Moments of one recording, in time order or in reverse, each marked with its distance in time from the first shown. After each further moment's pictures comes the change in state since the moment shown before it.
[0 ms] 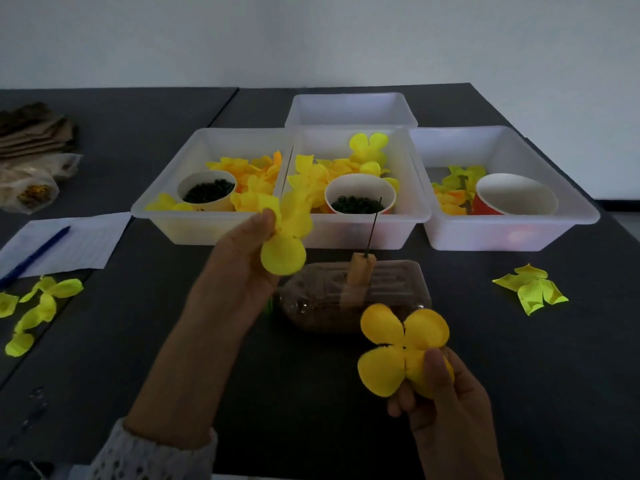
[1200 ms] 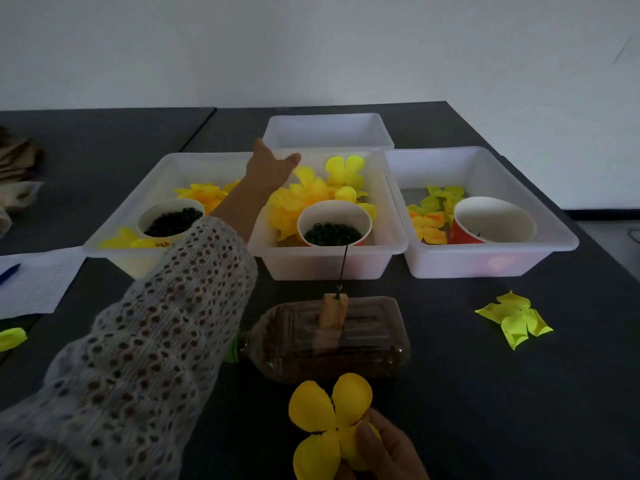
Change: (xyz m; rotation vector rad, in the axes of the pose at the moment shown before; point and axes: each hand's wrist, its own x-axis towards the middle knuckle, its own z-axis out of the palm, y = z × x) left_hand 0.260 -0.008 0.033 1.168 0.198 0.083; right_hand 0.023 0.018 -0.010 0.241 -0.269 0.437
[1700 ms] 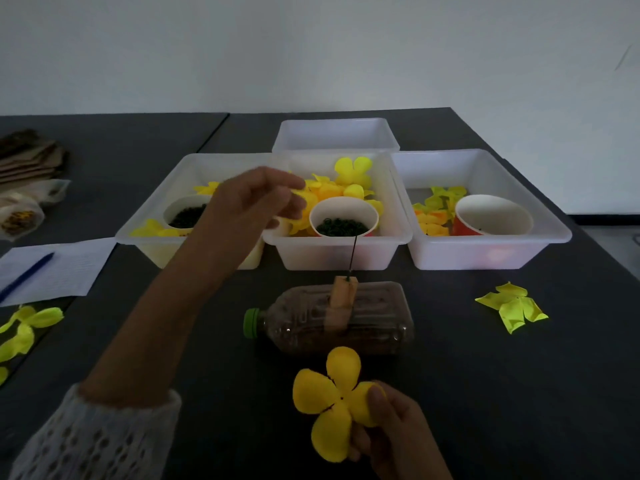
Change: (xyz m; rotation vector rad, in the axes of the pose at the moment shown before) left_hand -0.207 0.005 -0.091 -0.251 -0.204 0.416; right_hand -0.008 0.003 0.006 -0.233 0.119 -0.042
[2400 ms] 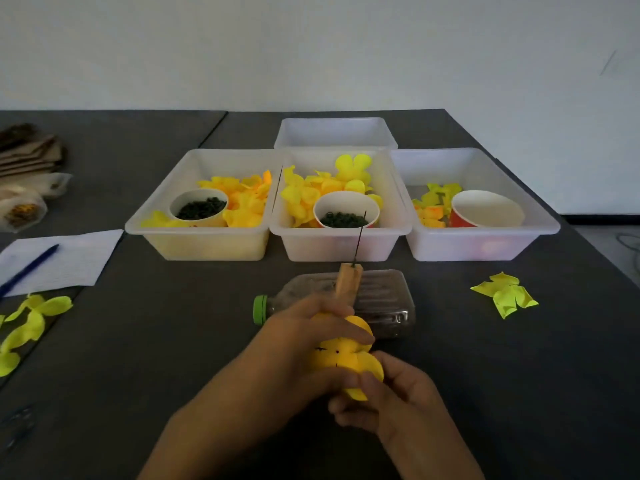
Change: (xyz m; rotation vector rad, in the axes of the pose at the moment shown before) left_hand -0.112 -0.018 0.038 0.369 -0.487 0.073; right_hand -0.022 -0.015 0.026 -0.143 -0.127 -0.113
